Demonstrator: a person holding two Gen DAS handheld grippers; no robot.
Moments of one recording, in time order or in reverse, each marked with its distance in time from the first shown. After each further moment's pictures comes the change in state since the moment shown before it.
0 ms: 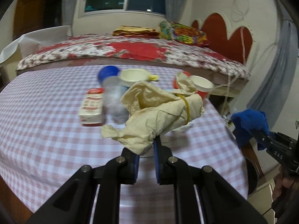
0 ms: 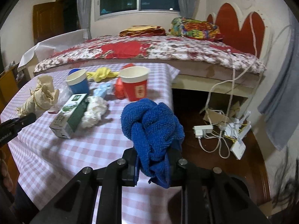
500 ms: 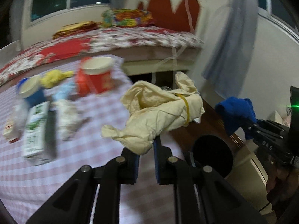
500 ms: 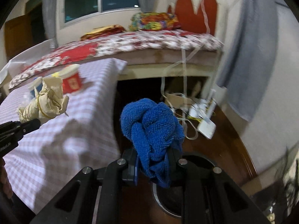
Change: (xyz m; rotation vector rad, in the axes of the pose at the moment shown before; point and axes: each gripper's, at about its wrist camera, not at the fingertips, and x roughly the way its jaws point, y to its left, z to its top) left arm 0.038 -0.162 -0.016 0.249 0.113 -0.267; right arm -0.041 -0.137 -0.064 0.177 0.042 -0.188
